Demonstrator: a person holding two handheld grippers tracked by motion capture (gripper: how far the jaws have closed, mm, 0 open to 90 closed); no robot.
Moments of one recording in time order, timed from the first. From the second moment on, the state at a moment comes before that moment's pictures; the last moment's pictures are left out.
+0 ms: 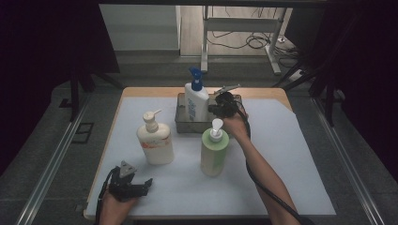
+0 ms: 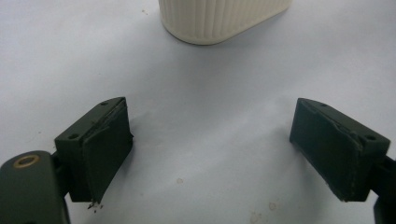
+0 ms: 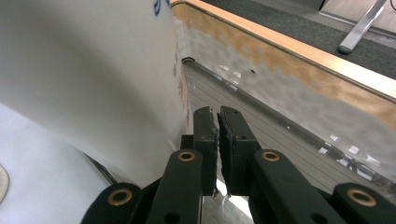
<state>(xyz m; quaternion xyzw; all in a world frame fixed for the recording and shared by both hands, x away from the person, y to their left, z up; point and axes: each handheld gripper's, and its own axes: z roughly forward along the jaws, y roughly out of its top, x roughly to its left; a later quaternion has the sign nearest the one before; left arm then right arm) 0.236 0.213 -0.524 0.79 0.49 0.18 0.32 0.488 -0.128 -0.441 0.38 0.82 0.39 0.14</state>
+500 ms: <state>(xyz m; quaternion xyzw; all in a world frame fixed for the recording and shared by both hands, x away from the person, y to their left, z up) 0.236 0.213 -0.524 0.79 0.49 0.18 0.32 0.491 -0.121 -0.451 0.39 0.83 0.39 0.13</state>
